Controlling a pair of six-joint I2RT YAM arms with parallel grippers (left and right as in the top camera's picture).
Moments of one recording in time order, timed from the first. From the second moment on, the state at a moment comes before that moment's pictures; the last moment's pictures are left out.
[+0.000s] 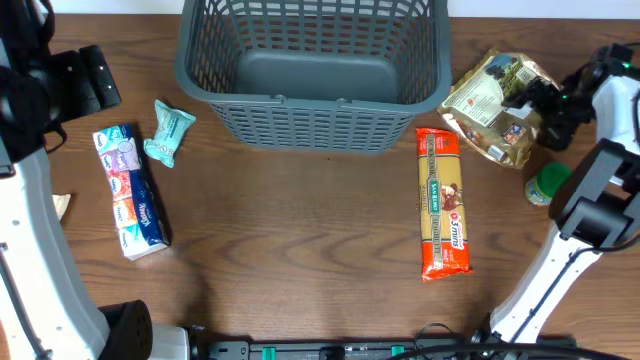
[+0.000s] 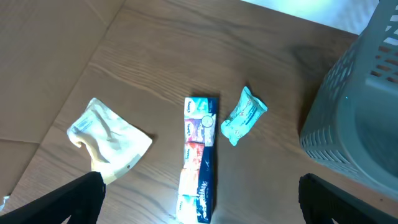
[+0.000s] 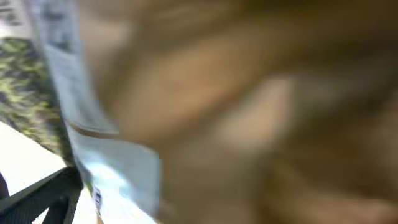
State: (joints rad) left arm 0.15 1.63 2.33 -1.61 -0.22 -0.14; right arm -0.43 2.38 2.02 -1.07 -0.35 0.32
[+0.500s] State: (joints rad) left arm 0.15 1.63 2.33 -1.61 -0.22 -0.12; right arm -0.38 2.40 2.04 -1.05 -0.41 0.27
